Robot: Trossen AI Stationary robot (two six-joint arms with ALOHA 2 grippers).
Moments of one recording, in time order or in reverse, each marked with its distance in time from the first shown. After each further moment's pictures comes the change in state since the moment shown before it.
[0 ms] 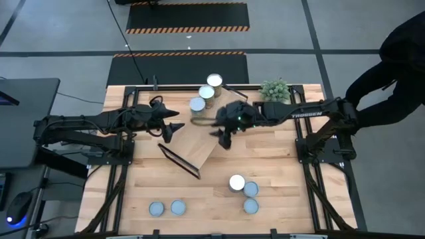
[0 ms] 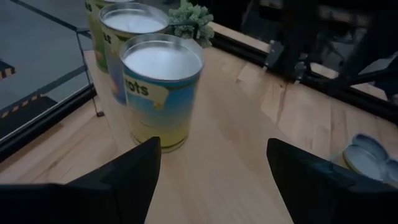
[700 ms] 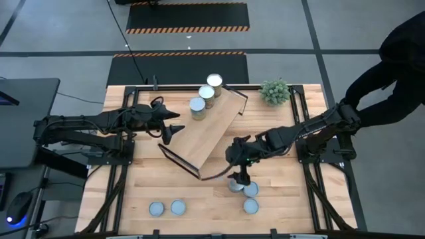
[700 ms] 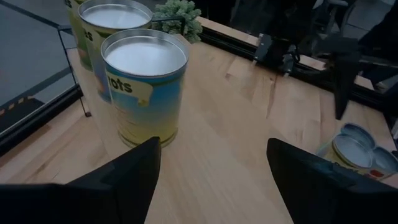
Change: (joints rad) left arm 0.000 0.000 0.000 -0.002 0.047 0.025; right arm 0.321 0.003 -0.062 -0.202 0.011 0.089
